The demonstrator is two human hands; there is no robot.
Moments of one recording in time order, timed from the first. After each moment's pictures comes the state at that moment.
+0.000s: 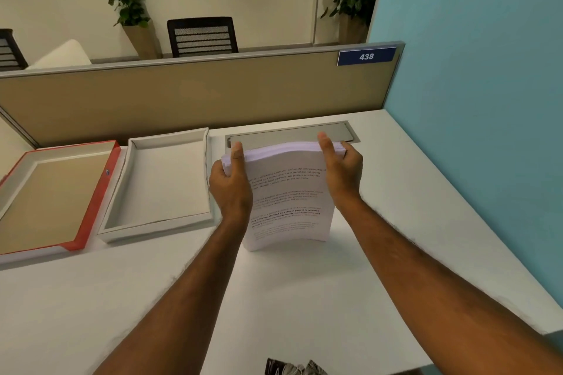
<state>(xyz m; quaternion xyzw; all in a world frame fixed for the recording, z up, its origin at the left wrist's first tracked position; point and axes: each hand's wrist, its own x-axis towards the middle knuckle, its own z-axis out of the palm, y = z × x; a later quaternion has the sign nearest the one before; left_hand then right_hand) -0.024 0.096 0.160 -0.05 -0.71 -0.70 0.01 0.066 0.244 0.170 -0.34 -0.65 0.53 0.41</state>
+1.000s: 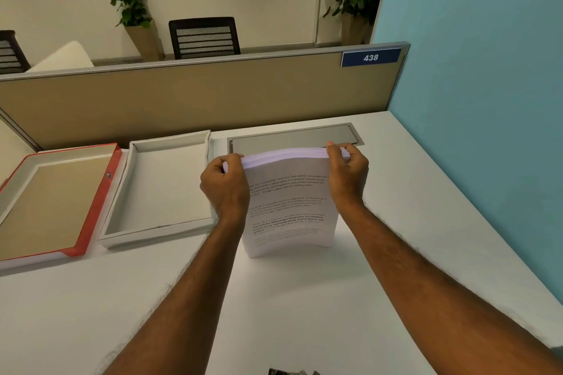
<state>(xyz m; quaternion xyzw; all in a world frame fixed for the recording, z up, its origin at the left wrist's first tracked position) -0.041 0.100 0.172 -0.03 -0.73 -0.68 0.08 0.057 0.249 0.164 -0.35 -0.66 0.50 0.44</state>
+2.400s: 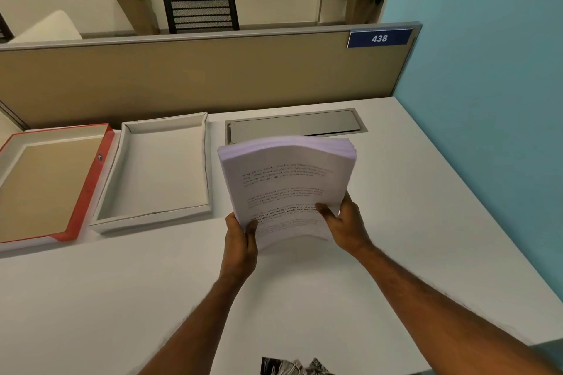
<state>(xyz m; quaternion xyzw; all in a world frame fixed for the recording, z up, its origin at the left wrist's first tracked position) -0.002 0.046 0.012 -0.22 -0.76 -0.60 -0.12 0.110 0.252 0.047 -0.26 -0.78 0.51 0.24</state>
